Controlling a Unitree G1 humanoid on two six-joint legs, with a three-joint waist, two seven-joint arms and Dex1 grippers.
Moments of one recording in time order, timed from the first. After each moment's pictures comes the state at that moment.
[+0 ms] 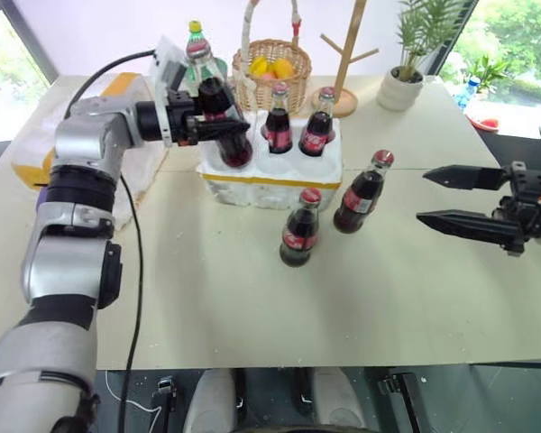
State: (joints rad) left arm -1.24 0.58 -0.07 0.86 -0.33 0.34 -1.29; right arm -0.28 -1.11 -0.53 -0.32 0.97 0.95 1.10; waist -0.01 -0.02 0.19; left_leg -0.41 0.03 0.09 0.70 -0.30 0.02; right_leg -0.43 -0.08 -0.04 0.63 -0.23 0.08
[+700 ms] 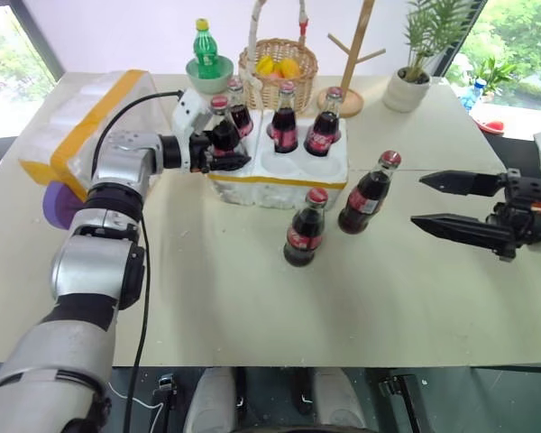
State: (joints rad) left arm -1.22 0.46 -0.04 1.11 -0.14 0.06 -1.18; right arm -0.25 -1.09 -0.53 -0.36 1.00 0.95 1.06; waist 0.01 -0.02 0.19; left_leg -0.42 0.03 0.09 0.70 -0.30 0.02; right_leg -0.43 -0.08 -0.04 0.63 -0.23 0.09
